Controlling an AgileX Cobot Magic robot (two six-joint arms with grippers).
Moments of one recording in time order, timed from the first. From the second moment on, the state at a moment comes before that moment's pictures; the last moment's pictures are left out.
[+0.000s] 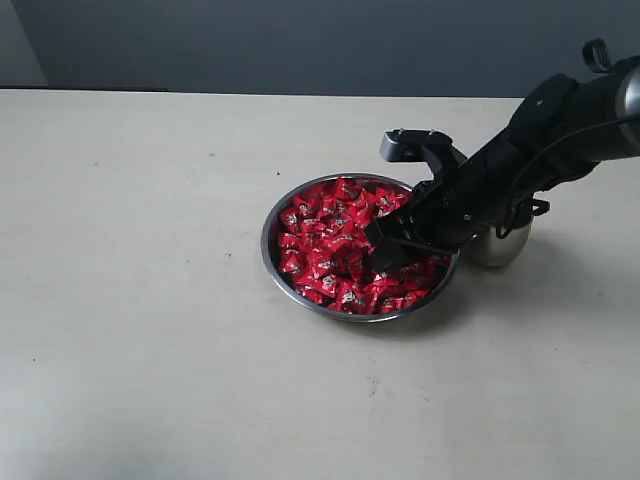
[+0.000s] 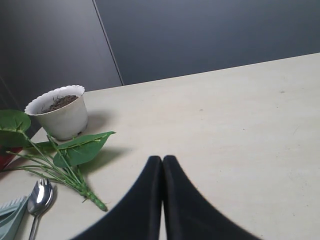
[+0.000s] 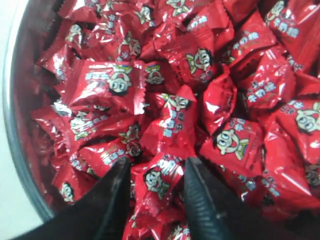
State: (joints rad) left arm 0.22 0.00 0.00 0.22 0.25 -0.01; right arm 0.45 1.93 -1.06 0.82 0.68 -0.78
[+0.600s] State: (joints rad) left arm 0.22 0.00 0.00 0.22 0.25 -0.01; right arm 0.45 1.97 -1.08 0.82 0.70 -0.78
